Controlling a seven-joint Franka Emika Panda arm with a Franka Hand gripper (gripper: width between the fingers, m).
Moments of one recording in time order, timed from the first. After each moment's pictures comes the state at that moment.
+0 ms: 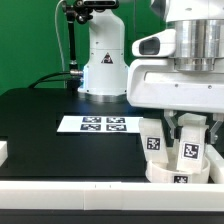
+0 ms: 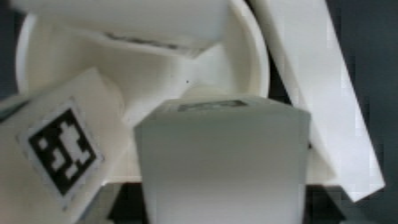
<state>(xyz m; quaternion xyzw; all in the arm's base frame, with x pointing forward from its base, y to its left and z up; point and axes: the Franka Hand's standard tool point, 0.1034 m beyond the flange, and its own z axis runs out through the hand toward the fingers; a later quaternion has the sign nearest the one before) 0.622 0.091 0.074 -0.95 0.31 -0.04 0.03</state>
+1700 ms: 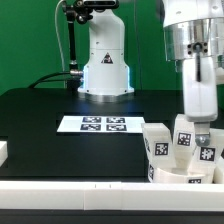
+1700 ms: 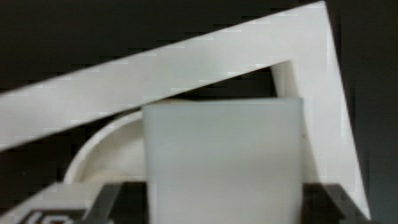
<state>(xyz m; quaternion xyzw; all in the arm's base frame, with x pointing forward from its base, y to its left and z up) 0.625 0.107 0.073 -0.51 0.85 -0.01 0.12</state>
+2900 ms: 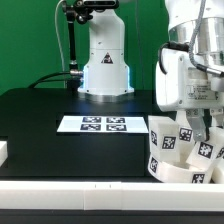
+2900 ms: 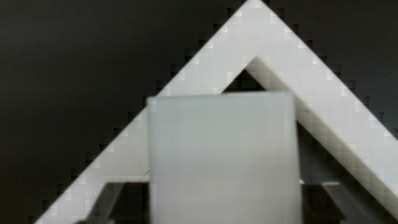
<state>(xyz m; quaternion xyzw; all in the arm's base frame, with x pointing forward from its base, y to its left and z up) 0.615 0.115 0.073 -0.34 0.92 -0.02 0.18</state>
